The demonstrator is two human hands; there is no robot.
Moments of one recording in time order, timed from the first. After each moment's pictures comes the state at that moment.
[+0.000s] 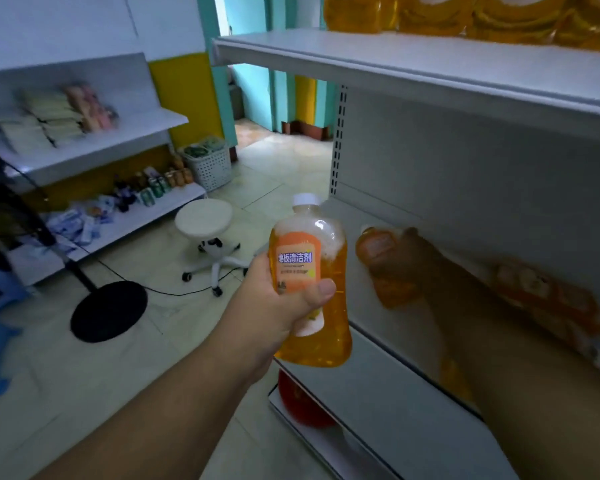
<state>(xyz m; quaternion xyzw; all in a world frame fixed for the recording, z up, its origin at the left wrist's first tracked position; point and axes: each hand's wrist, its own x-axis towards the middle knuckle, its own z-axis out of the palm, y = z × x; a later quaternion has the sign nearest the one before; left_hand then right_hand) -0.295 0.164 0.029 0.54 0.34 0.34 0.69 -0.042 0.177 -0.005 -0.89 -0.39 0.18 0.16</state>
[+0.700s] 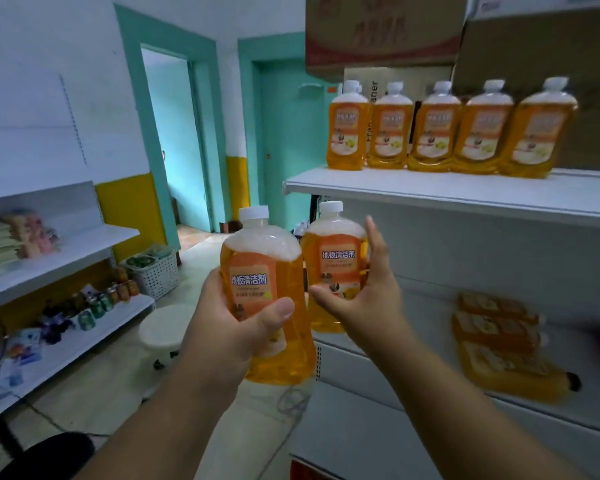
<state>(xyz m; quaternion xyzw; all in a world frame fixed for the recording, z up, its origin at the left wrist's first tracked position) -0.478 0.235 0.118 0.65 0.20 0.39 0.62 -0.297 0.147 0.103 -0.67 -0.45 -0.03 0.60</state>
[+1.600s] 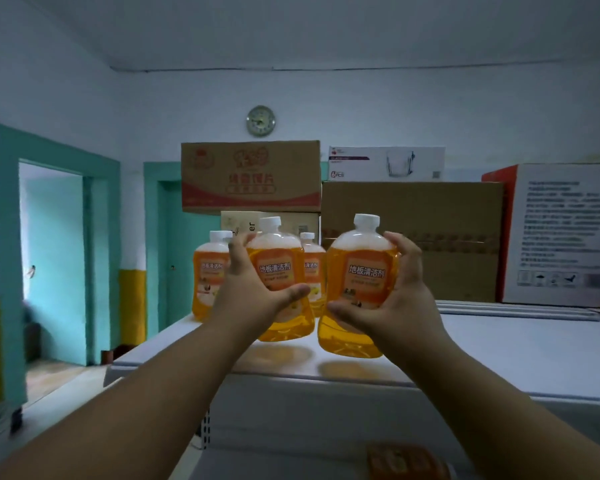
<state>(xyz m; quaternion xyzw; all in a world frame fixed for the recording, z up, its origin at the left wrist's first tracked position) -0.158 0.268 0.285 0.80 0.08 0.48 0.34 -0.102 0.052 0.284 -0.68 -0.42 -0.27 0.53</state>
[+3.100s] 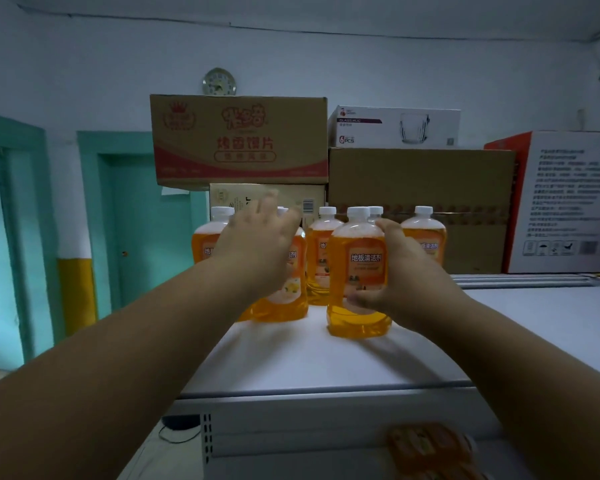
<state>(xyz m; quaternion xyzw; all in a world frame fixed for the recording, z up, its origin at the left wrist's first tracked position) -0.127 0.340 0.331 0.92 0.03 0.38 -0.14 -0.068 0.133 0.296 -0.88 -0.27 -0.25 0.29</state>
